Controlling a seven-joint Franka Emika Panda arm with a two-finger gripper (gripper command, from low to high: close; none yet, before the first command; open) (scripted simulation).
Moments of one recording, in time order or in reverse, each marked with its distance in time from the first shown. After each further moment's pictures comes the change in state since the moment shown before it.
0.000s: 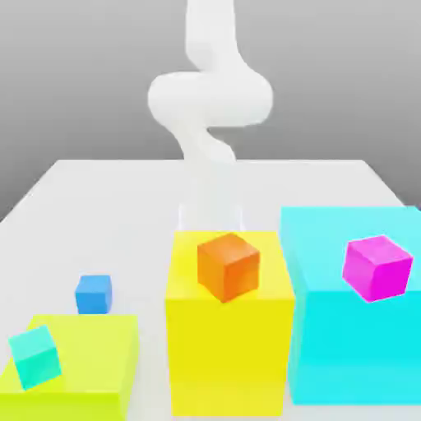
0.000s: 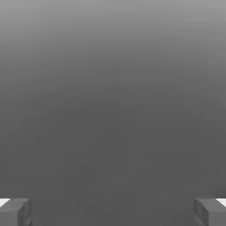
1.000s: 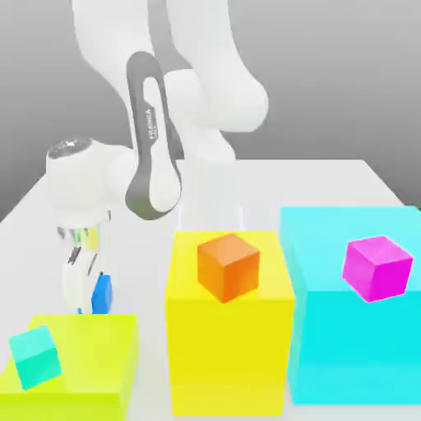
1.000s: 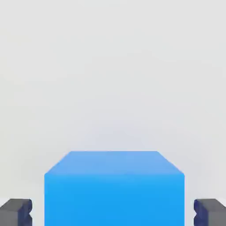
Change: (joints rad) arm -0.612 0.948 -0.021 -0.527 0.096 0.752 0.666
